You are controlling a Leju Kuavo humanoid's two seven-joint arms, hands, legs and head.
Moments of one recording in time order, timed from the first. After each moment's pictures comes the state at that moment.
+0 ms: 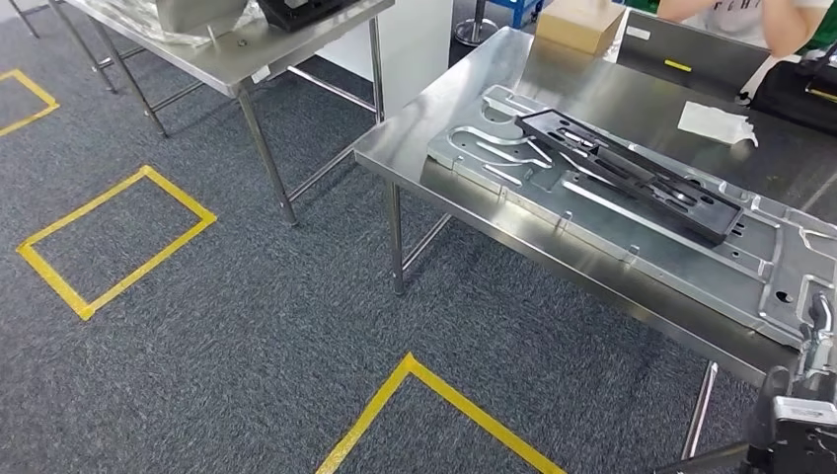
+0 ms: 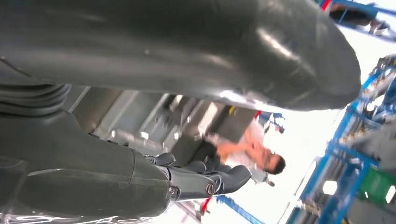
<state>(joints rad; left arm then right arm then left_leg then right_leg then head) -0.05 -0.12 1.06 -0.20 -0.52 0.06 -0.48 0.27 0.06 -0.55 -1.89 0.27 -0.09 -0.56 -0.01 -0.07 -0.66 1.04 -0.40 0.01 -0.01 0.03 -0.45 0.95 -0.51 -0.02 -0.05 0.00</state>
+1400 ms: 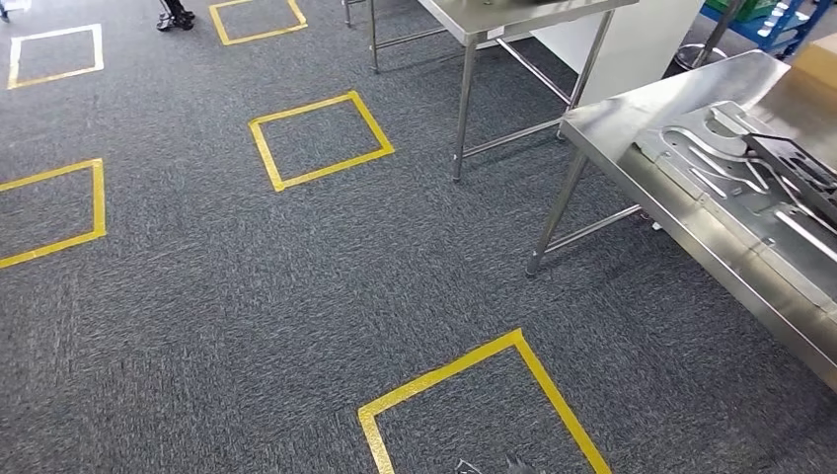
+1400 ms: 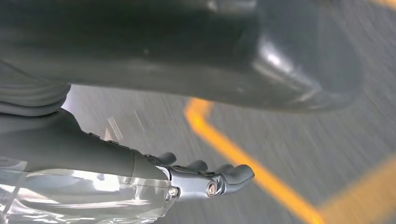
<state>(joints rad) -0.05 -0.15 1.10 -0.20 -0.59 0.19 -0.47 -0.10 0.07 0.11 -0.30 0.95 -0.26 0.01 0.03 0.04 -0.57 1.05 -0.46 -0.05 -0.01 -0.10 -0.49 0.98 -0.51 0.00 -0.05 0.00</state>
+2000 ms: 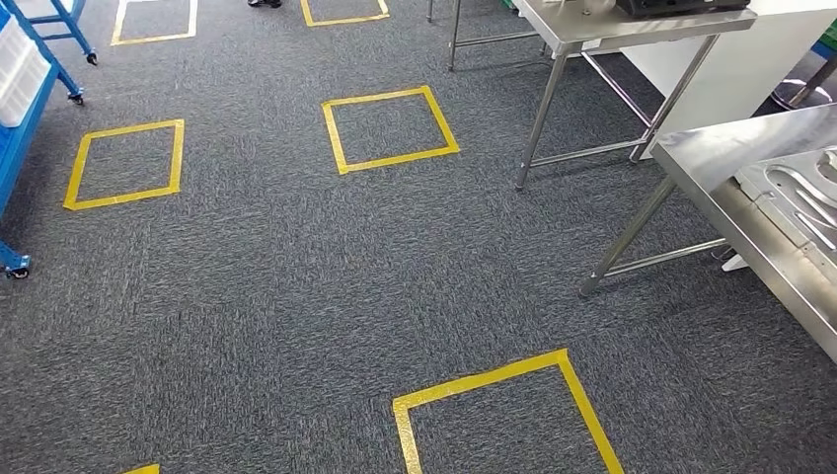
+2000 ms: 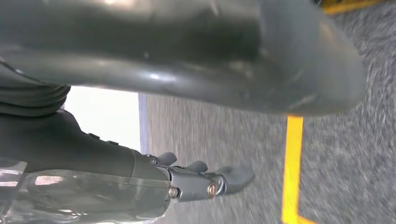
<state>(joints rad) -0.05 -0.14 1.10 -0.20 -0.63 0.20 -0.43 -0.03 0.00 -0.31 -0.21 0.67 -0.23 0.05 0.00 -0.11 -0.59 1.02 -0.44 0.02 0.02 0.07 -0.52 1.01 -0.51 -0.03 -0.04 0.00</state>
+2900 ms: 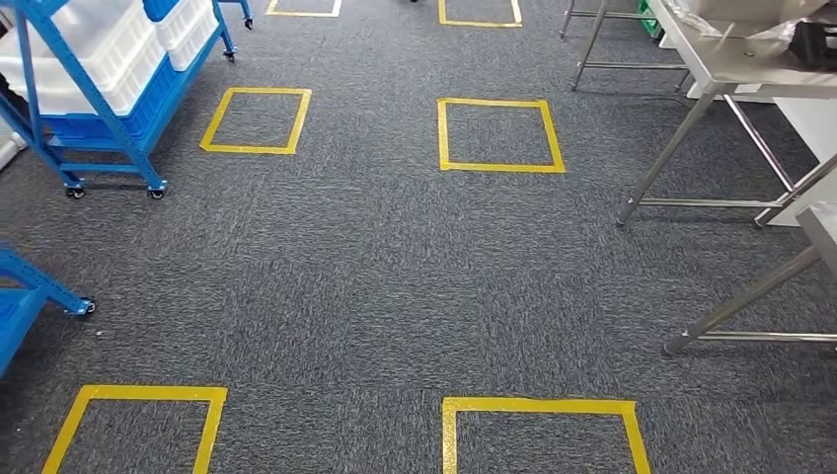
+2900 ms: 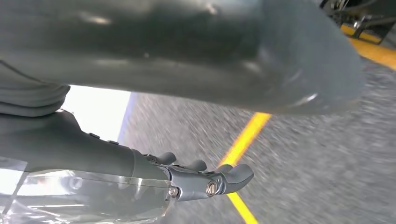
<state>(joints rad) -0.07 -0.17 1.19 -0.20 -0.57 0.50 -0.34 -0.07 0.06 -0.21 -0.19 0.89 -0.16 0.10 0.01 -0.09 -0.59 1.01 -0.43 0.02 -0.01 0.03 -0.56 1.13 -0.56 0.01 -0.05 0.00</state>
